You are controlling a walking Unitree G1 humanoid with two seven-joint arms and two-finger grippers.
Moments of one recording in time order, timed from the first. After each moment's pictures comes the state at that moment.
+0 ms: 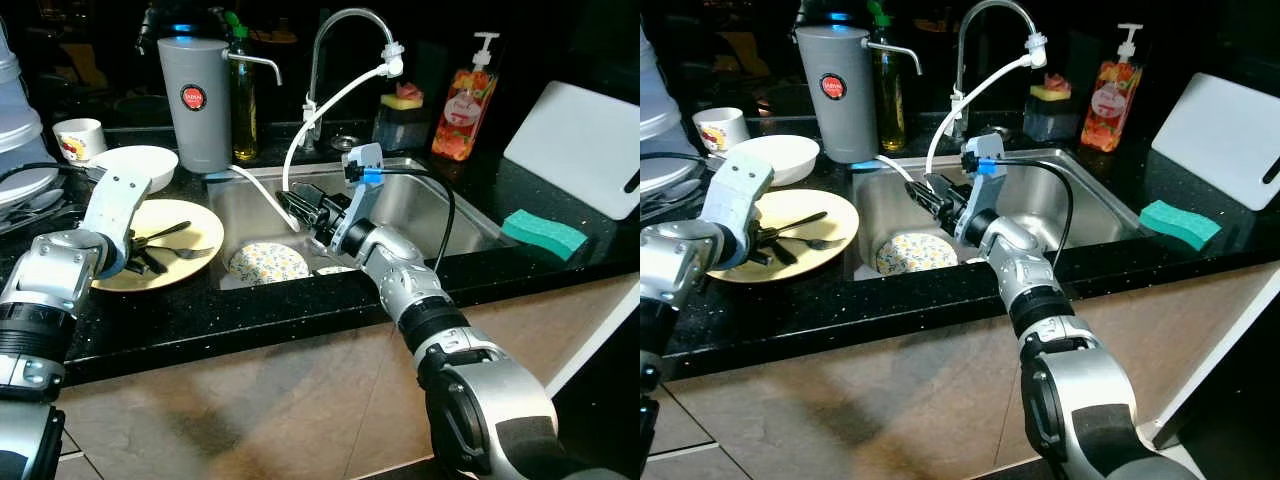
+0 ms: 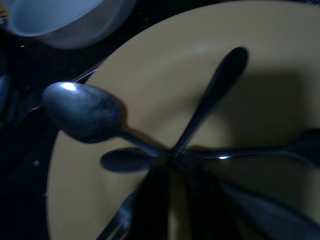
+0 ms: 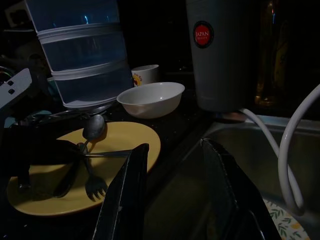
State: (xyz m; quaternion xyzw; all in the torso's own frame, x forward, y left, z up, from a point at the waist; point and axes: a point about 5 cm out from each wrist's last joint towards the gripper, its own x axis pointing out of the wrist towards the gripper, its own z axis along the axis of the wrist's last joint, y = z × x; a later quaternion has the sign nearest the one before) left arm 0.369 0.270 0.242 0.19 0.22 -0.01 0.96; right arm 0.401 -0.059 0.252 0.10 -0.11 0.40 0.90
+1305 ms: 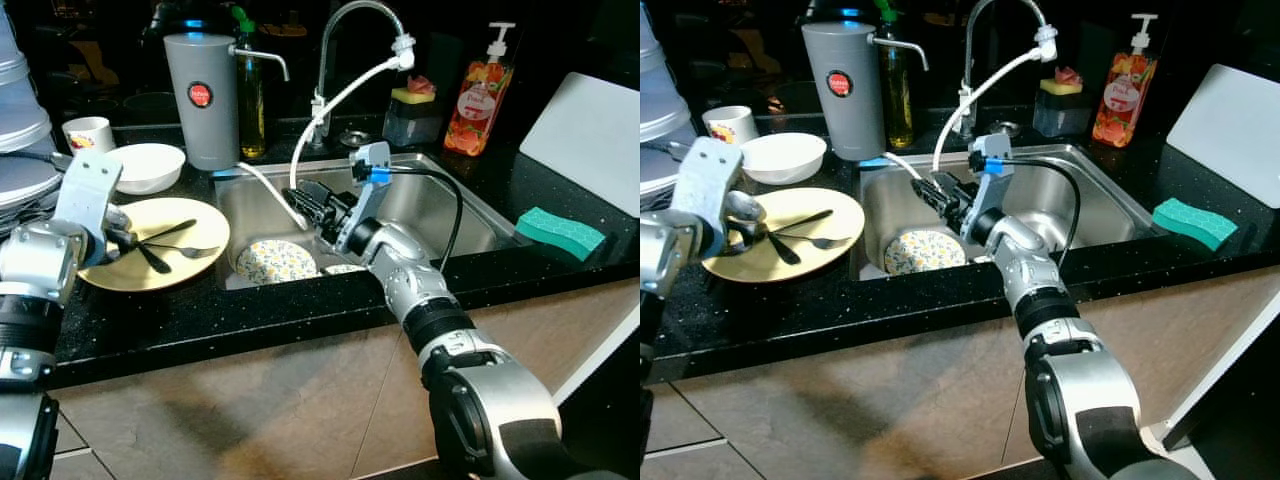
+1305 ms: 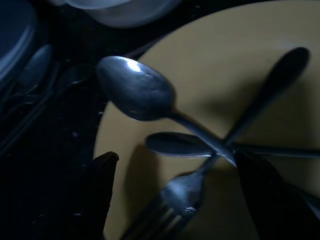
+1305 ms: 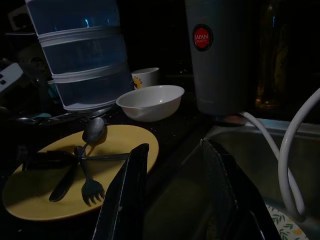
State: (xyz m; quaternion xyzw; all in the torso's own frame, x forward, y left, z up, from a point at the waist) left arm 0.365 0.279 0.253 0.15 0.21 0.04 0.97; right arm 0.401 -0.065 0.255 0.10 -0.12 0.40 0.90
